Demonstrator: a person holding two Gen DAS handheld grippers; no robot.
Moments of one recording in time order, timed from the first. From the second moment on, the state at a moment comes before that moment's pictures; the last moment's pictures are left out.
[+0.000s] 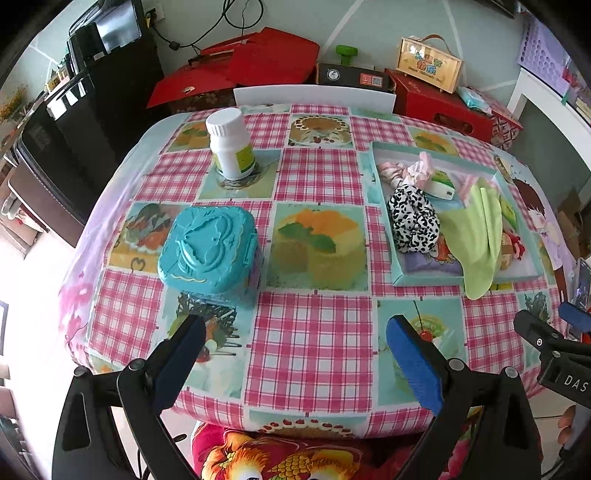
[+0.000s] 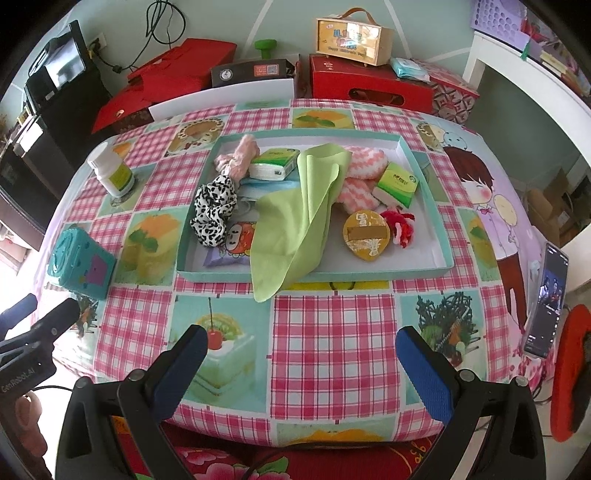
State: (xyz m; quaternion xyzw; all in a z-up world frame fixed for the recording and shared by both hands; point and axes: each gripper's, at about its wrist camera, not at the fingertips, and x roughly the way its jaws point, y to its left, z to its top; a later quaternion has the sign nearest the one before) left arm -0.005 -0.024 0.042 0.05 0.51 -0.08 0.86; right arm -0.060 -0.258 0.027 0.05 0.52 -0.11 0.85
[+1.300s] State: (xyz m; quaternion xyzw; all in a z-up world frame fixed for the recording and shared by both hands) left arm -0.008 -0.025 0.045 0.04 0.51 -0.08 0.86; right arm -0.061 -0.253 0.027 0.05 0.52 -0.11 0.85
